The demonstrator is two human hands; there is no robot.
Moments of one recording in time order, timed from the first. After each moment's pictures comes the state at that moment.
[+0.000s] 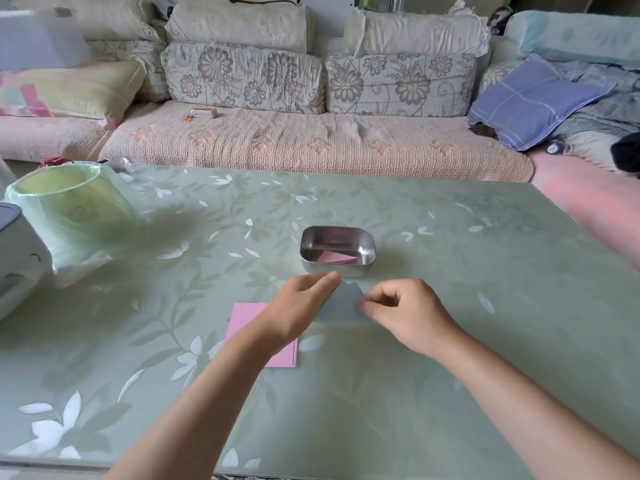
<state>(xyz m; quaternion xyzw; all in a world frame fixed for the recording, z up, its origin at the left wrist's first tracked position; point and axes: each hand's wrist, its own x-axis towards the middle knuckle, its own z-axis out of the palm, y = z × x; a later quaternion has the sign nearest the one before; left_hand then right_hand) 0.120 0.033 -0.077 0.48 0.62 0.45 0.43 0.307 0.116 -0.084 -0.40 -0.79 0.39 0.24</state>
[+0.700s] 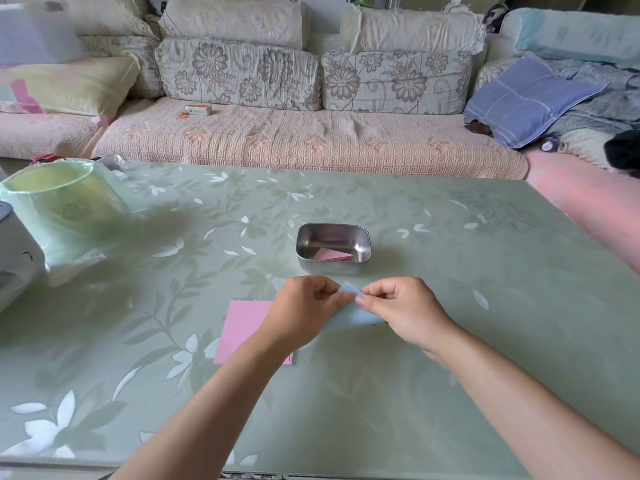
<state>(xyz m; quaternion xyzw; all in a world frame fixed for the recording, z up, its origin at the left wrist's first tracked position) 0.132 0.041 -0.095 0.51 0.69 0.43 0.29 0.304 0.111 -0.081 -0.44 -0.69 0.51 0.27</state>
